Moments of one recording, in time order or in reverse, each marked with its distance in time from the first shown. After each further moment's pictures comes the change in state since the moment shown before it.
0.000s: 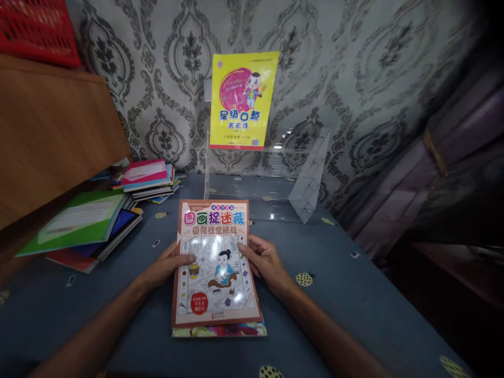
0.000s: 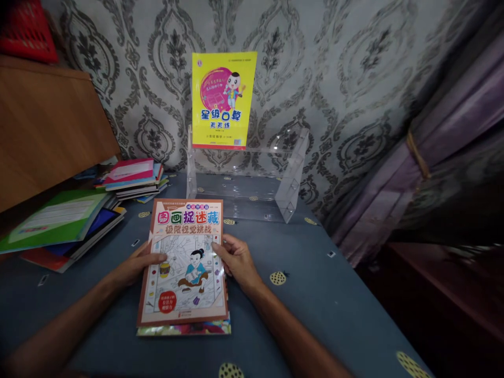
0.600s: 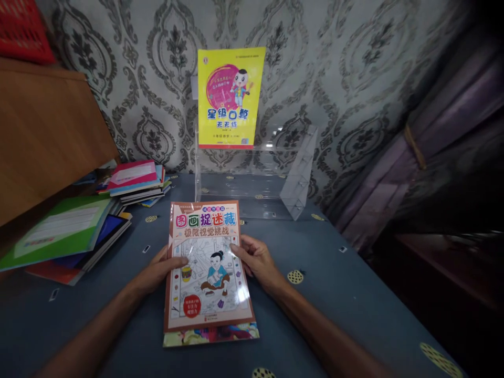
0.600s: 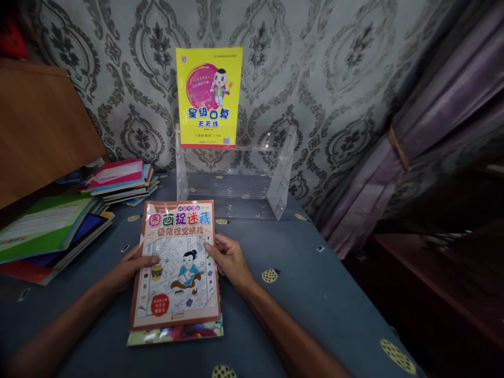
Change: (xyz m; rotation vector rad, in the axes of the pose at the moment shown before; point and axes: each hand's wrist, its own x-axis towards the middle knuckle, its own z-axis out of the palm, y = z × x) left_hand 0.006 0.001 0.004 0.000 0.048 -0.065; right_hand 0.003 0.004 -0.005 0.017 -0.030 -0.016
